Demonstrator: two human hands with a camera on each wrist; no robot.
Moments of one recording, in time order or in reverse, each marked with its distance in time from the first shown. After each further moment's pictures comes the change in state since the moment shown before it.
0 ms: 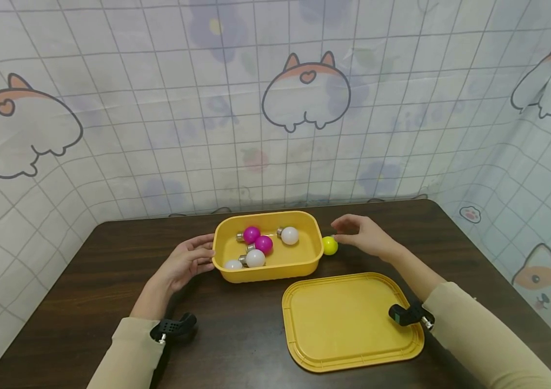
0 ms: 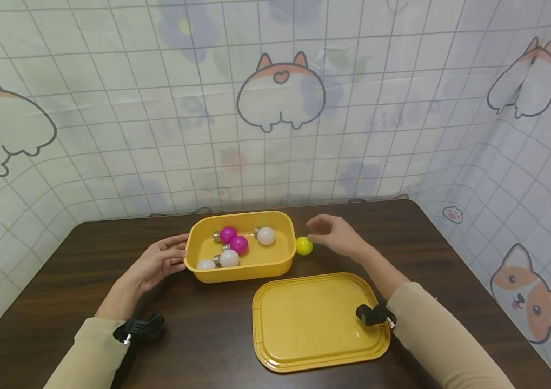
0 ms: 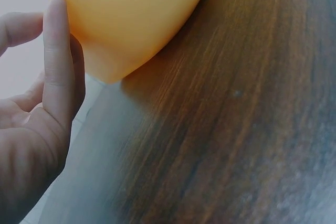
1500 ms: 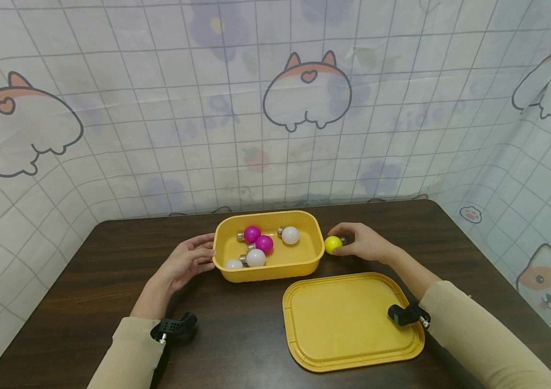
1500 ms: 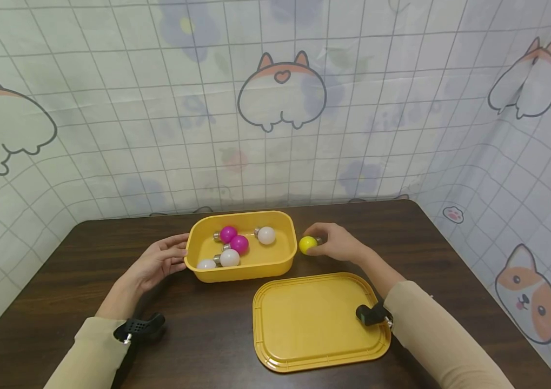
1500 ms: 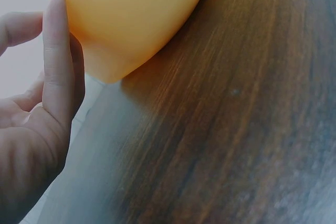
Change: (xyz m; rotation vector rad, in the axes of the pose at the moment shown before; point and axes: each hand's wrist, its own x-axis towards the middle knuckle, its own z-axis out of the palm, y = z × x) left_hand 0.002 -0.002 0.001 -0.007 0.021 -0.015; right_hand 0.006 0.015 0.005 -0.058 -0.149 -0.004
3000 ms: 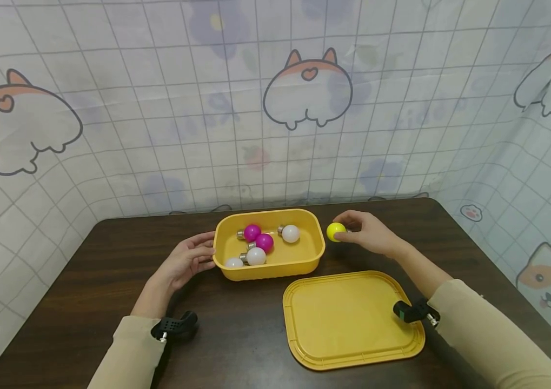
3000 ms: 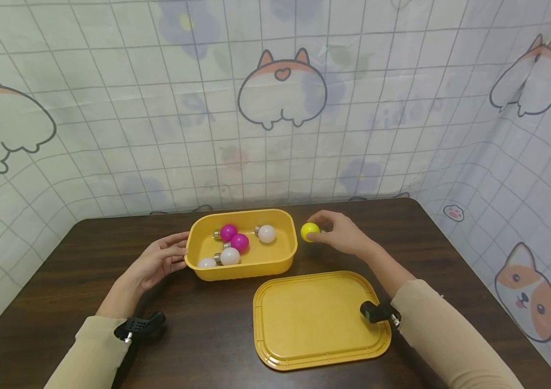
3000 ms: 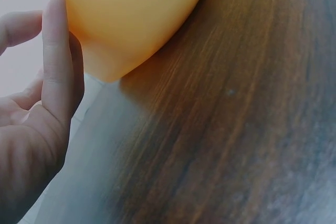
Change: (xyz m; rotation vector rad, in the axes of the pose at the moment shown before) left_hand -0.002 0.001 0.000 -0.018 -0.019 0.005; right_hand -0.008 -0.019 -0.013 0.024 0.116 -0.020
